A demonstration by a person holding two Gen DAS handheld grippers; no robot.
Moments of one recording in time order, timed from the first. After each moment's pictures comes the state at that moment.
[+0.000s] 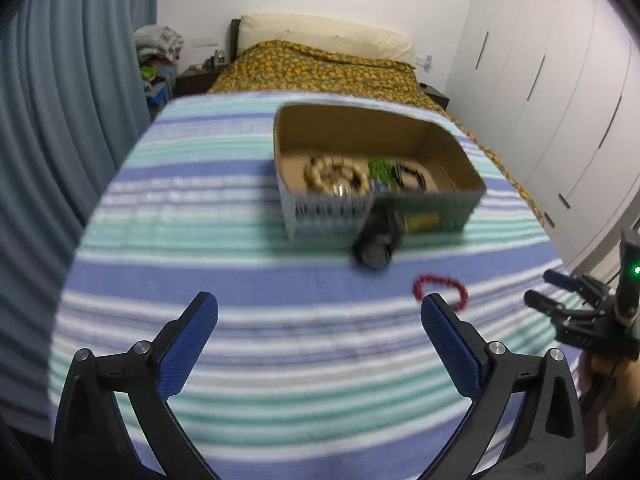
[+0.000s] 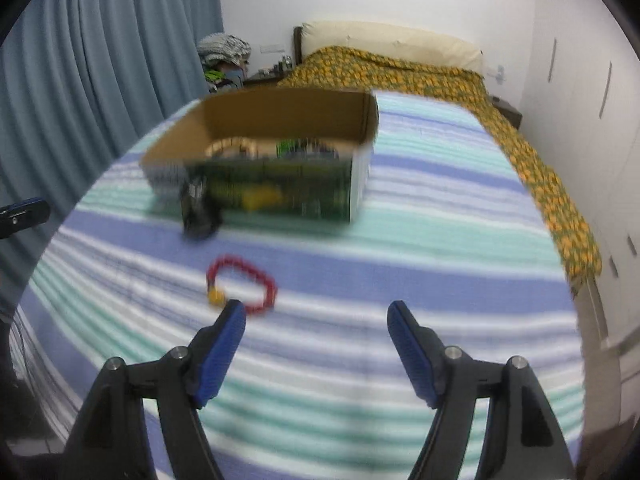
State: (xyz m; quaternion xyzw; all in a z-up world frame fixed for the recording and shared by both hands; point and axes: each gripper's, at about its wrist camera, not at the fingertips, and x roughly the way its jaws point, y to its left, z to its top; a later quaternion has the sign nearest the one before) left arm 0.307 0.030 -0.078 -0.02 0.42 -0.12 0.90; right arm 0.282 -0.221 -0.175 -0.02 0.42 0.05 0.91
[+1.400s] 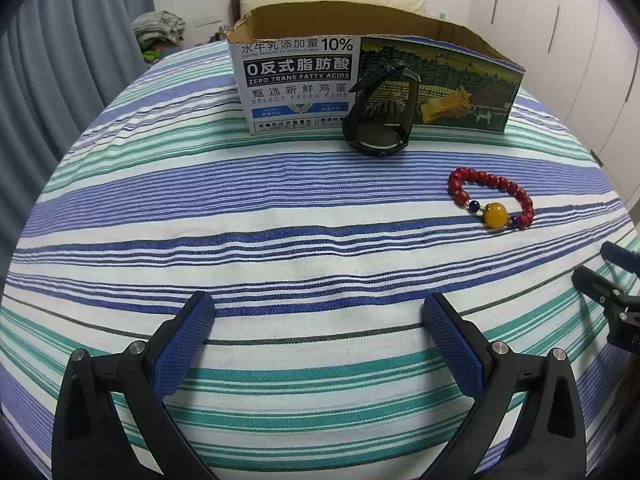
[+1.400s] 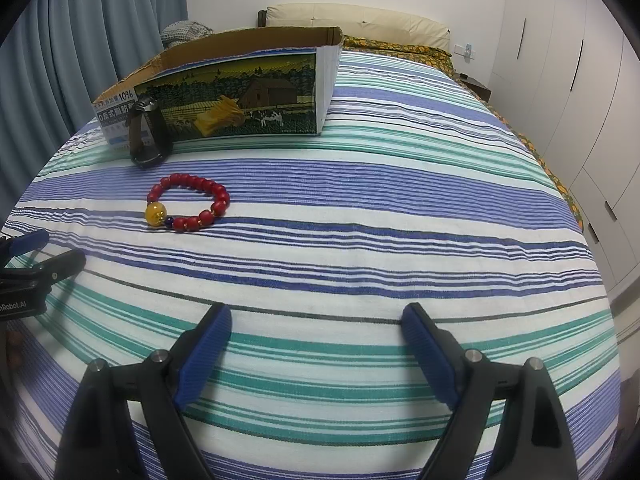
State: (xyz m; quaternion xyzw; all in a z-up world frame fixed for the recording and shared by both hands) left arm 0.307 -0.024 -0.188 0.04 0.45 -0.08 0.89; right arm 0.272 -0.223 -0.244 -0.02 0.43 -0.01 0.90
